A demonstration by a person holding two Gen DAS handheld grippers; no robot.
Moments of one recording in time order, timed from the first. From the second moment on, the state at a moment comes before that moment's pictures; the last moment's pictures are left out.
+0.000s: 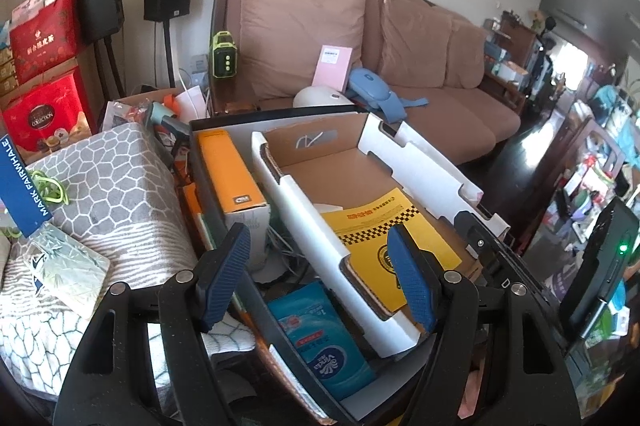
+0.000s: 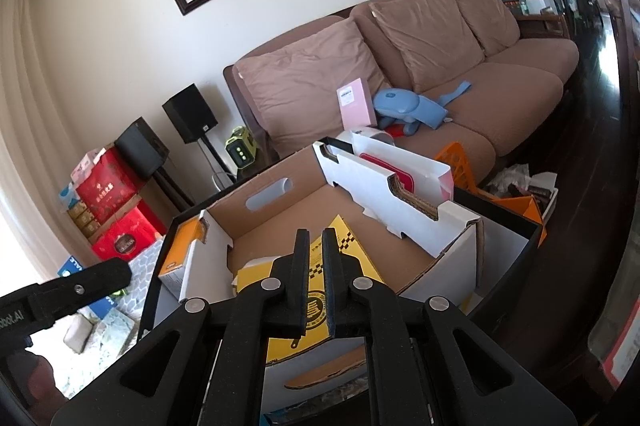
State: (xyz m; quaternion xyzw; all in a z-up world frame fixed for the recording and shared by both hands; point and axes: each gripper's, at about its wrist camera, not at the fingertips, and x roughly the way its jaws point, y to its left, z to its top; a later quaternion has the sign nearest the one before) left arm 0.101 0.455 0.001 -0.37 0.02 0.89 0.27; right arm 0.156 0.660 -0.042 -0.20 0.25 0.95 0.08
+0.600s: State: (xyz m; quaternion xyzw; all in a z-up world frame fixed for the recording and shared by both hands) left arm 0.084 0.441 -0.007 -0.37 0.00 0.88 0.30; right arm 0.149 0.644 -0.042 -0.20 0.18 0.96 0.12
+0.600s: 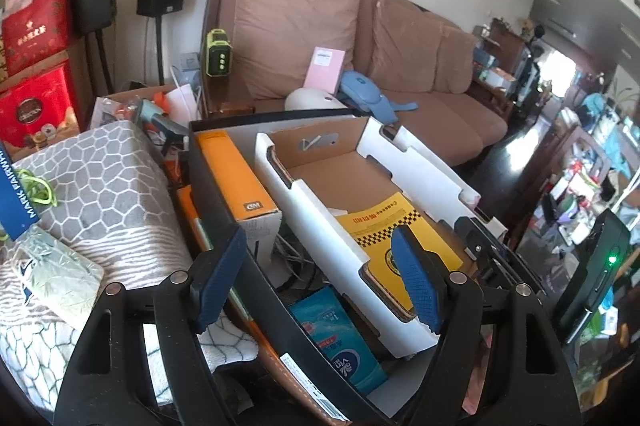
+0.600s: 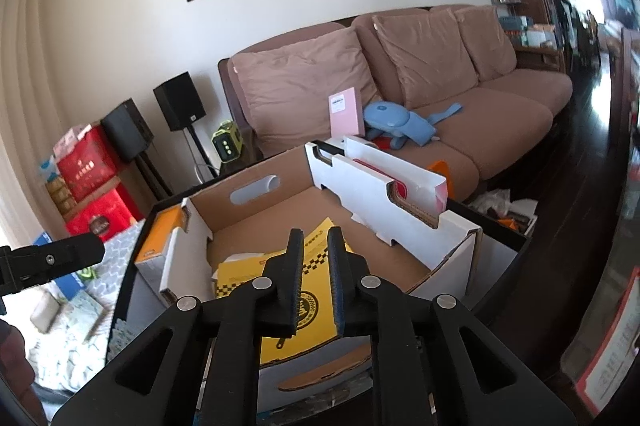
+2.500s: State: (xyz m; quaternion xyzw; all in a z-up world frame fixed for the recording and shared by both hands) left arm 0.103 0.129 0.072 -0.29 -0.02 0.94 0.18; right arm 0.143 0.501 0.070 -0.29 0.18 0.93 0.16
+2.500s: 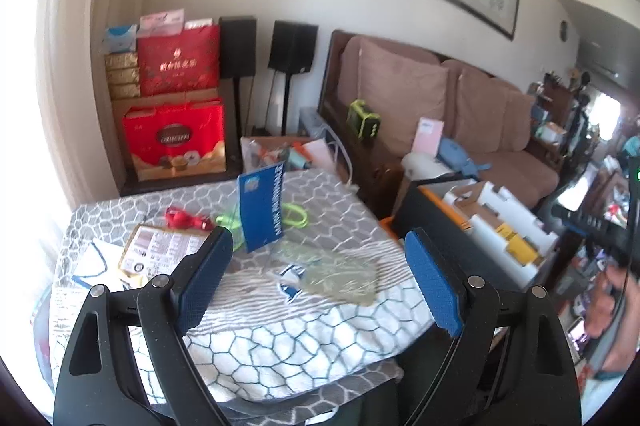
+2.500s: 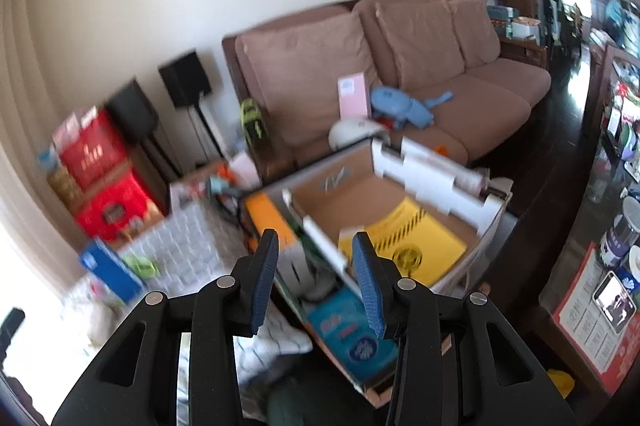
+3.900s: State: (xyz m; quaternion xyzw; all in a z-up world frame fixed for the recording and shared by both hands) left arm 0.035 0.059 -0.016 -0.37 -0.05 0.93 0.05; right arm 0.040 0.388 -0.017 -0.37 0.13 0.92 -0.06
